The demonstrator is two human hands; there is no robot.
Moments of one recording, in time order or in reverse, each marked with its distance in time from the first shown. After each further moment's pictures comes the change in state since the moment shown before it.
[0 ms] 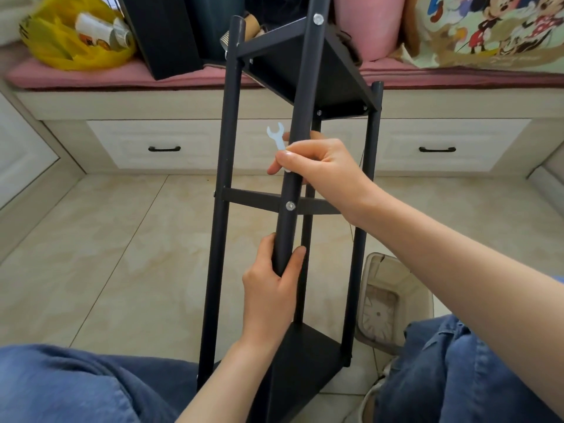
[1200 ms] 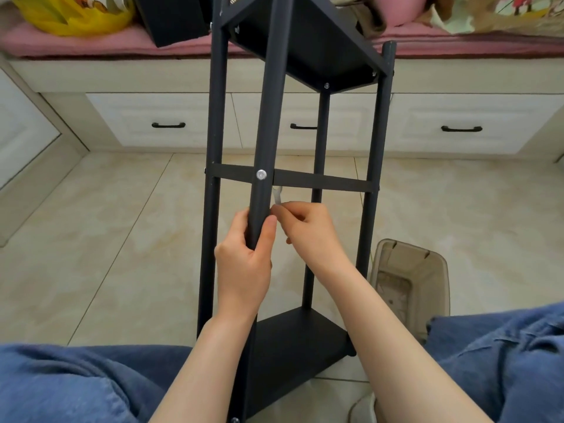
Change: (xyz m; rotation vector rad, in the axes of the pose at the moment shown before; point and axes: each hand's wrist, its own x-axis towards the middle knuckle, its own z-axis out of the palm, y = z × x) left_hand 0.029 -0.021 -0.037 -0.005 0.090 0.014; right_hand -0.028 0.081 0.090 0.104 0.139 0.304
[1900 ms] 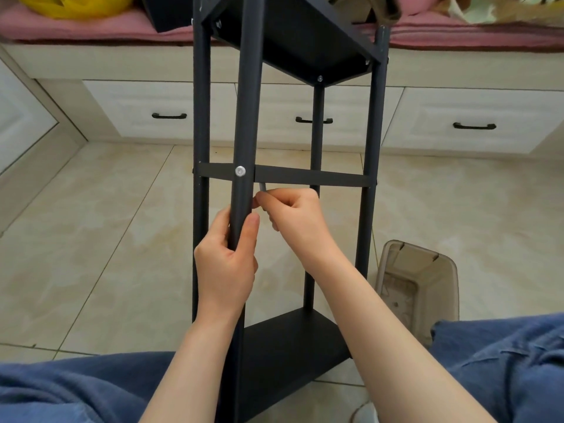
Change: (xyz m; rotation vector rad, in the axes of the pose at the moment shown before) left_hand 0.011 -0.010 -0.019 -0.010 0.061 -0.032; right_hand 0.023 -0.010 0.020 0.091 -0.038 -0.082
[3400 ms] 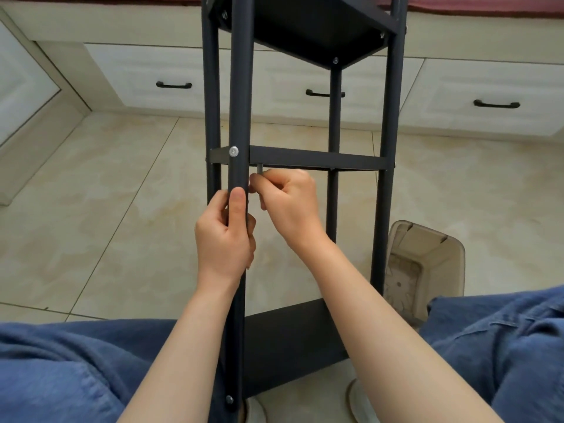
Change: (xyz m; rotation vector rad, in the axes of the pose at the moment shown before) left_hand -0.001 -0.012 -0.008 -0.010 0.048 -0.103; right_hand 0.005 0.029 0.026 -0.080 0.083 -0.123
